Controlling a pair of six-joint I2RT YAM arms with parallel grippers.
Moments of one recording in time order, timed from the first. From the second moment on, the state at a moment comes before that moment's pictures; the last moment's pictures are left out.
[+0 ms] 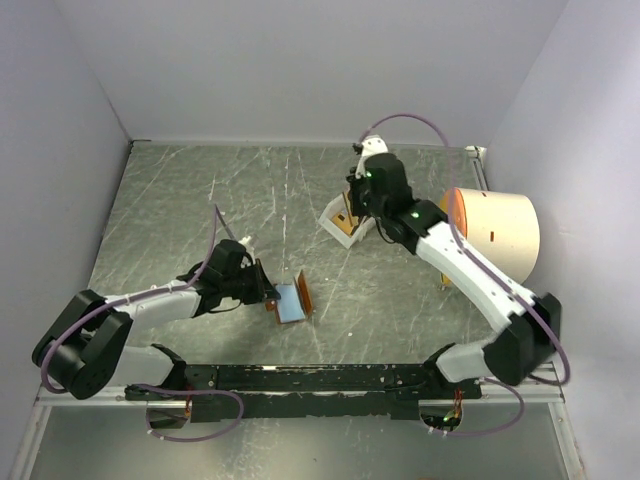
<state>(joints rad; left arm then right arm) -0.58 1.31 0.46 0.08 0.29 -0.75 0.59 1.44 1.30 -0.41 0.25 0.12</state>
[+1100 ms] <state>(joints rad) -0.58 1.30 0.41 0.15 0.29 -0.78 0.90 1.33 0.73 -0.01 -0.05 0.67</state>
